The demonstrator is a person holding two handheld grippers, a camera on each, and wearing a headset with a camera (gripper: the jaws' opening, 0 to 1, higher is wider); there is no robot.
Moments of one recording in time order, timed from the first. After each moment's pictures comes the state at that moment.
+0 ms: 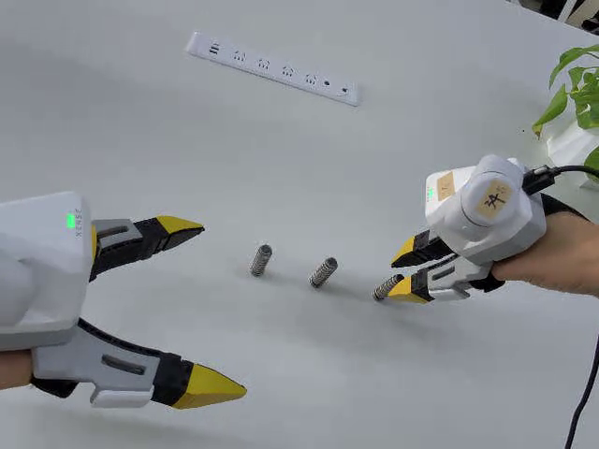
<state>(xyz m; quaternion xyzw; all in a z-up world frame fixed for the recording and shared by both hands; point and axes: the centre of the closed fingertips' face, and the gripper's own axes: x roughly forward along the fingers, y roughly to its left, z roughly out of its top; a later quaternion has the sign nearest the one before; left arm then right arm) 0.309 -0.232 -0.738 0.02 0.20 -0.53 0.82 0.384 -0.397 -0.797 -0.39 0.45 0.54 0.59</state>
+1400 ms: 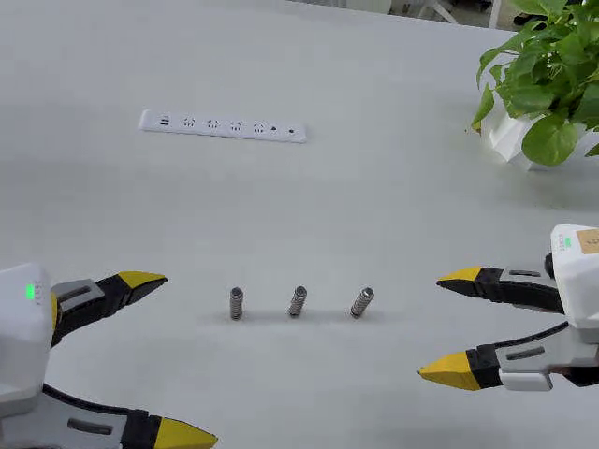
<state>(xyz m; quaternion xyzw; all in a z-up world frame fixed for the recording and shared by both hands) 0.301 -0.226 -0.730 0.08 0.22 -0.55 0.80 0.312 -0.436 -0.738 -0.15 0.34 0.50 0.79</state>
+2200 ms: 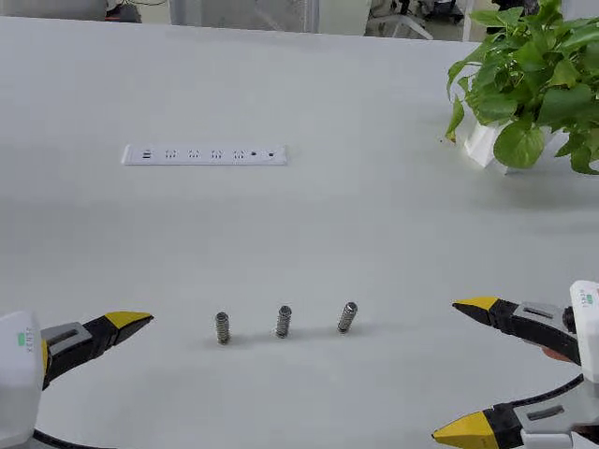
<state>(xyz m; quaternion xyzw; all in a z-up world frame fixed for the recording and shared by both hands) 0.296 -0.228 -0.736 0.09 0.23 -0.54 0.80 0.295 -0.456 -0.745 -0.10 0.29 0.48 0.82</state>
